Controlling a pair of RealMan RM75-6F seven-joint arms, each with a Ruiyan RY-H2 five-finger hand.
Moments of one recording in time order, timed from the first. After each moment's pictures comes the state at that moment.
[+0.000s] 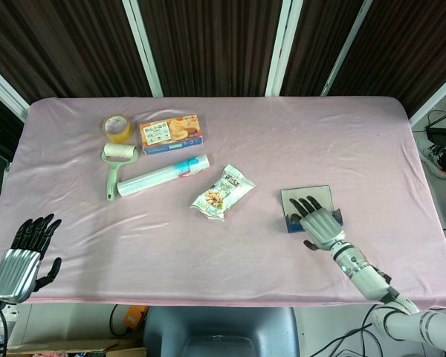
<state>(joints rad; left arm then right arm) -0.15 -1.14 0.00 -1.59 1.61 1.48 0.03 0.59 -1.37 0.03 -1.38 -1.35 0.86 -0.32</state>
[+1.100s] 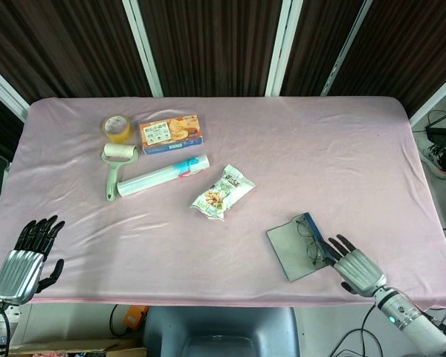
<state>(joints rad) -0.15 -1.15 0.00 -1.59 1.62 1.47 0.05 0.40 -1.19 -0.21 -1.42 -1.64 1.10 -0.26</state>
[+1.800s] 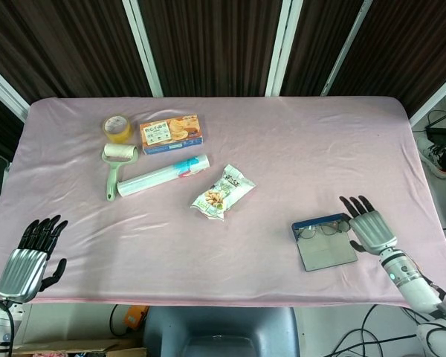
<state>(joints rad) -0.16 -1.15 0.00 -1.60 1.60 1.45 0.06 0.45 -1.27 -0.03 -1.22 -1.46 1.02 -0.14</state>
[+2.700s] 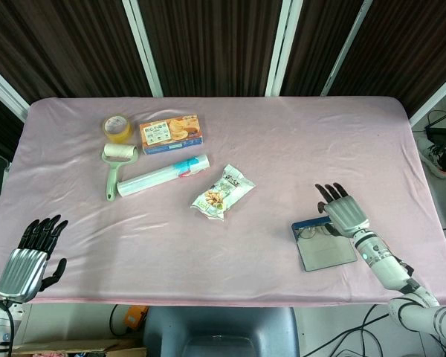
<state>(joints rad) -0.16 -1.15 0.00 -1.60 1.61 1.45 0.06 0.58 -1.34 0.05 -1.23 -1.37 0.86 -0.20</state>
